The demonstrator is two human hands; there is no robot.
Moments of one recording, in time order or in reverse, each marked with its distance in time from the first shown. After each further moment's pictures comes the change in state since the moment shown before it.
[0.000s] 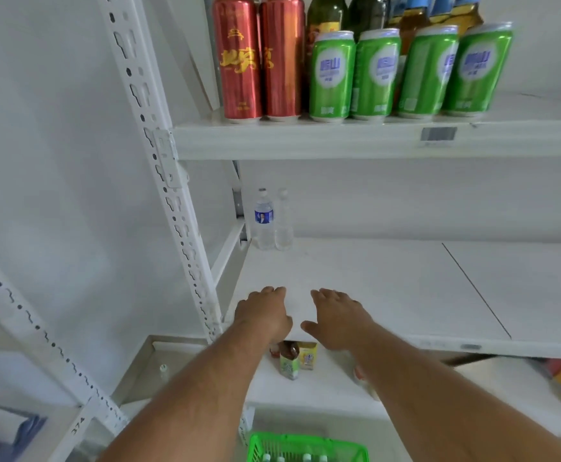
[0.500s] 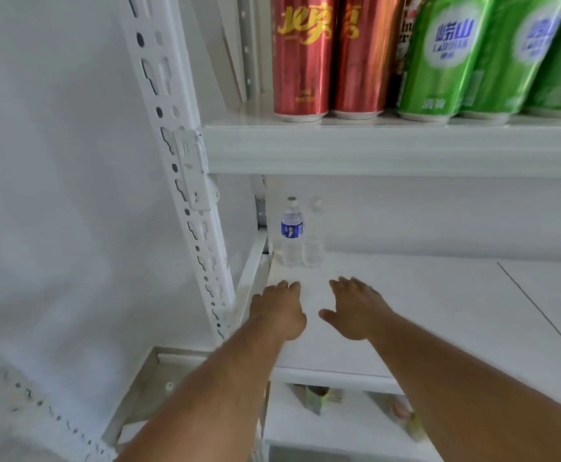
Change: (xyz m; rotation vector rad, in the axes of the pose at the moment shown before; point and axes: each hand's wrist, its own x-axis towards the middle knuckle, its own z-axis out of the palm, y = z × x) left_hand 0.132 -0.076 -0.014 0.022 0.031 0.046; right_hand 0.155 -0.026 -0.006 -0.087 0.030 0.036
